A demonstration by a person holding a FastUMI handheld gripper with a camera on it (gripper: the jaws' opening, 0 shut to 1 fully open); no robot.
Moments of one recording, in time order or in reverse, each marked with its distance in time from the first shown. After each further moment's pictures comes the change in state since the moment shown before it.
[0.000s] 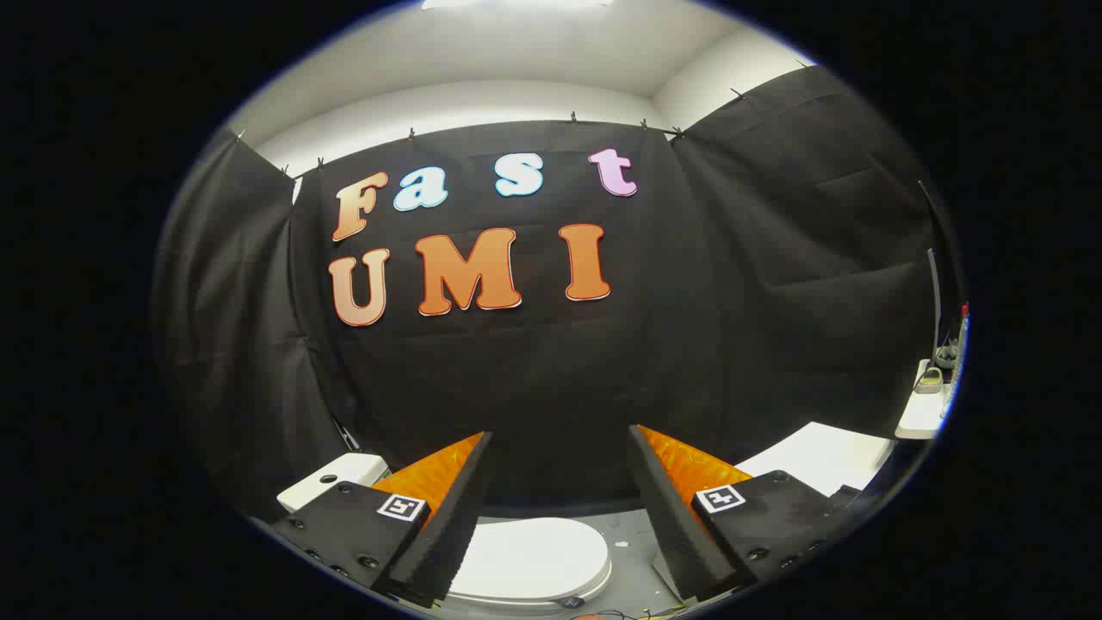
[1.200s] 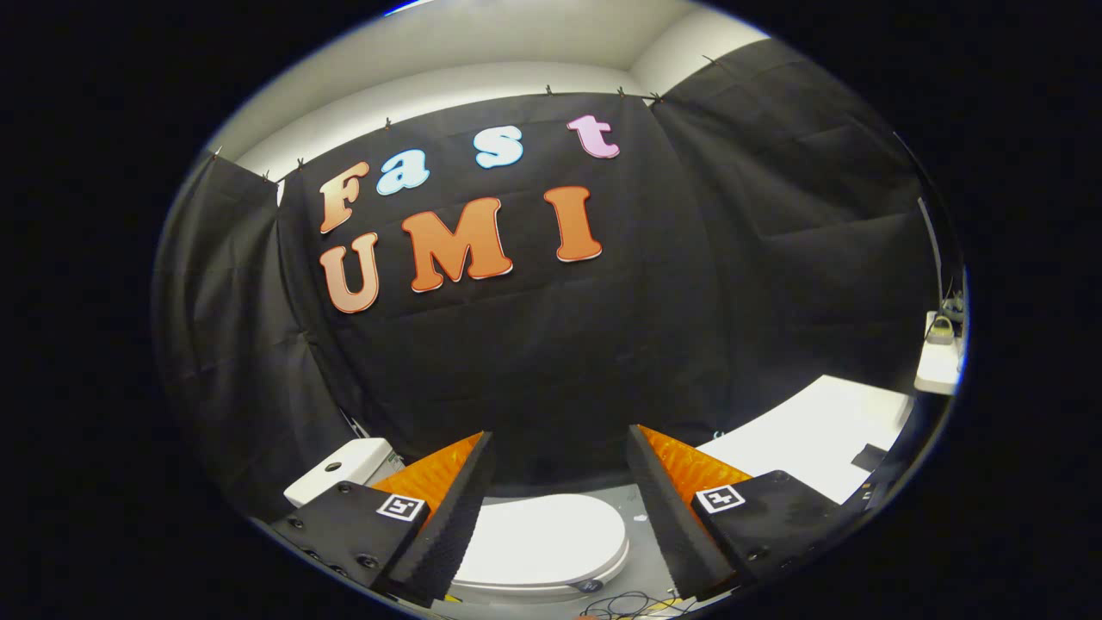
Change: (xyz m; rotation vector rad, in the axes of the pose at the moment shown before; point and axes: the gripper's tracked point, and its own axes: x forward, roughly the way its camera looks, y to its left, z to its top) arm 0.005 -0.019 -0.086 0.132 0.131 0.017
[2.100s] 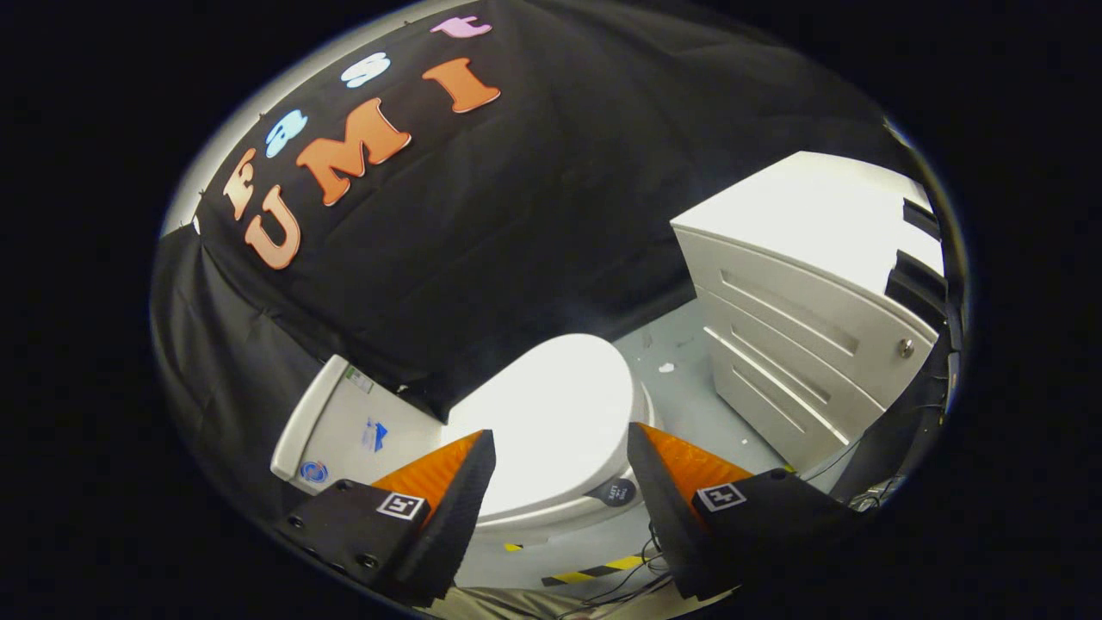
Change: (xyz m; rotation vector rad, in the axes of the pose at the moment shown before) arm 0.047 -0.081 -0.291 0.320 0.463 -0.067
